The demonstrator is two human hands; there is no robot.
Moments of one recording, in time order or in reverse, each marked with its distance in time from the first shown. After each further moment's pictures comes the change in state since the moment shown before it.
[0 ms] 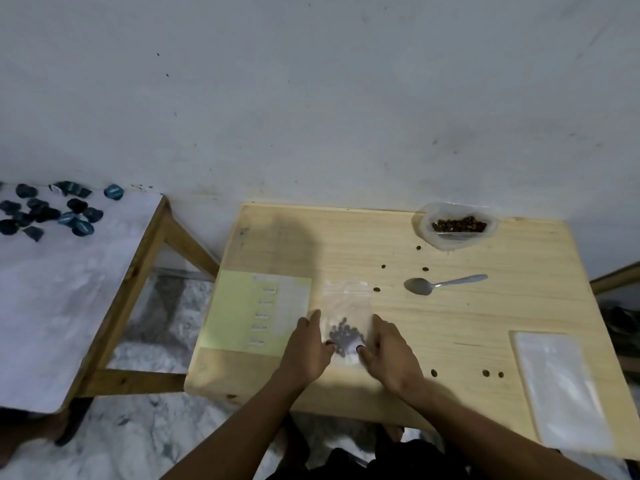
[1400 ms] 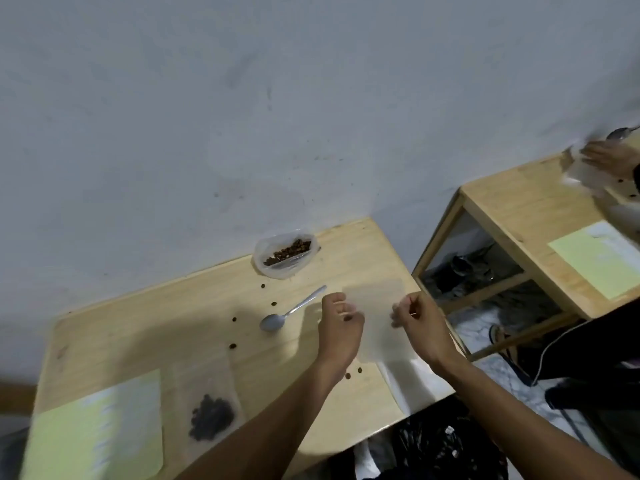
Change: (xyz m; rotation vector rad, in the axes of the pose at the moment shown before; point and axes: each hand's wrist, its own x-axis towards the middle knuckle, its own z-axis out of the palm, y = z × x) left_hand -0.003 0.290 0.121 -0.754 -0.171 0.146; right_hand -0.093 0.156 -0.208 0.610 0.733 0.295
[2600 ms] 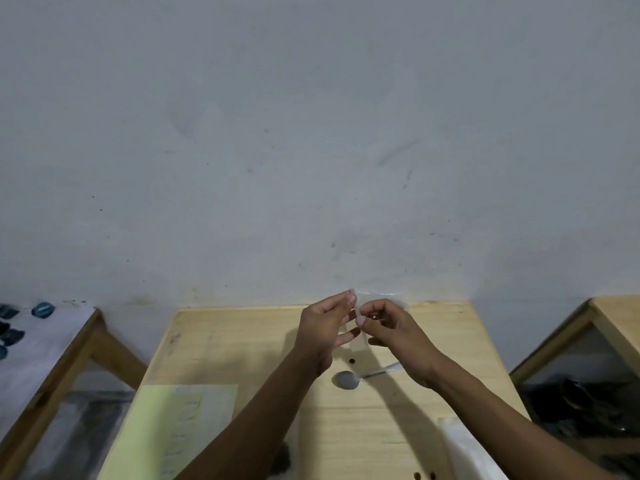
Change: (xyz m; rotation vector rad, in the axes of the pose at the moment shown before) left_hand 0.005 0.100 -0.157 -0.502 0.096 0.125; right_hand 0.015 -0.160 0.122 0.270 -0.731 -0.191
